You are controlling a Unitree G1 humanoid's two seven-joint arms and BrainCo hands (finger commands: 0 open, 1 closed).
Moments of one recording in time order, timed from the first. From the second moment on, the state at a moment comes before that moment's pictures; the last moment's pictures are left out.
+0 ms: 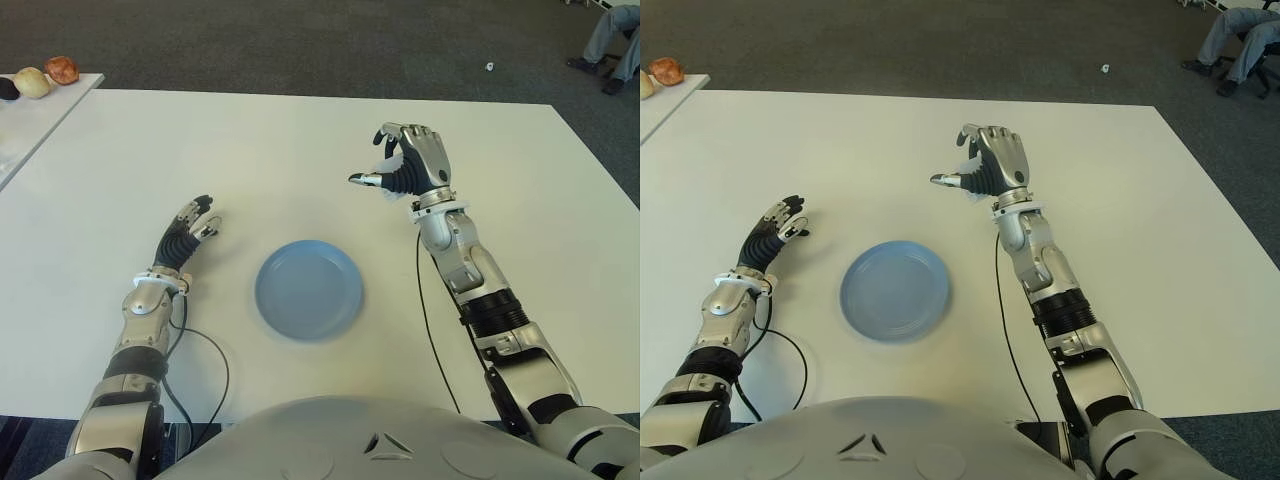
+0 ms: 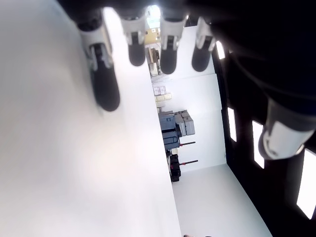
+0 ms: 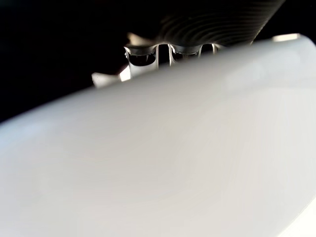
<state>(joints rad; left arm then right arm) -0.09 0.34 0.14 0.78 -0.12 -0.50 -0.28 -0.38 -0.31 0.30 0.16 -0.76 -0.09 -0.29</state>
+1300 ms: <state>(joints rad) -0.11 0.30 0.14 0.79 -0.11 -0.51 -0.27 -0.33 -0.05 0.51 0.29 -0.82 -0.03 -0.32</state>
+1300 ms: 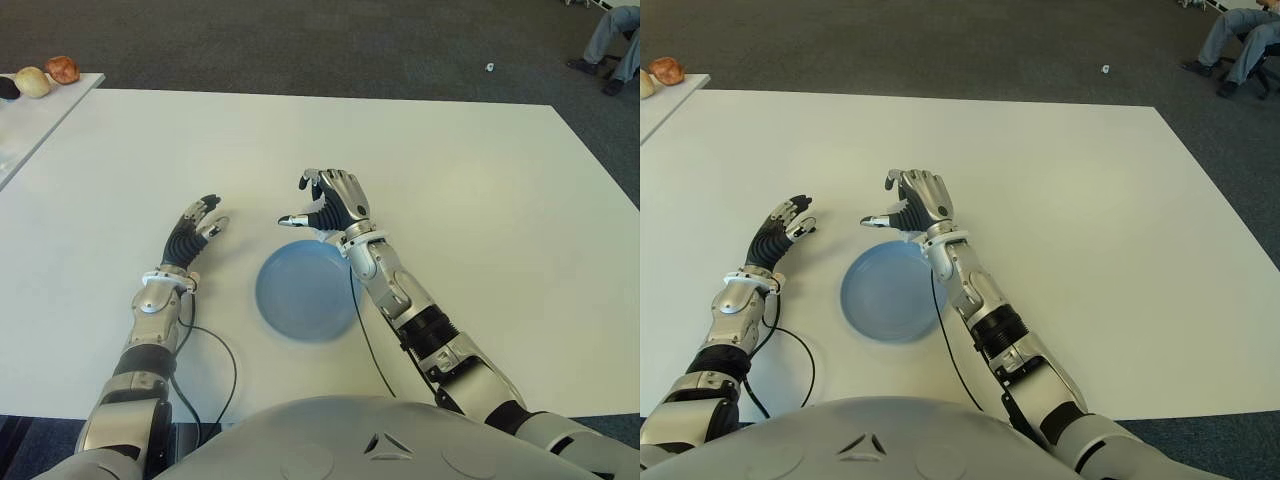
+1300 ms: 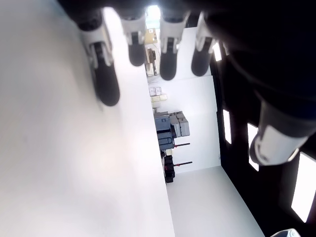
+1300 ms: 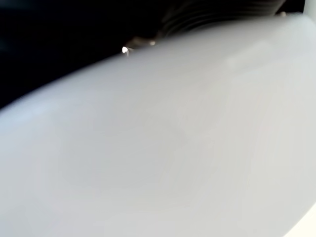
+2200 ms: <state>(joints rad) -0.11 0.30 0.14 0.79 -0.11 -0.51 -0.27 -0.27 -0.04 0.54 0.30 -0.82 -0.03 -0.34</state>
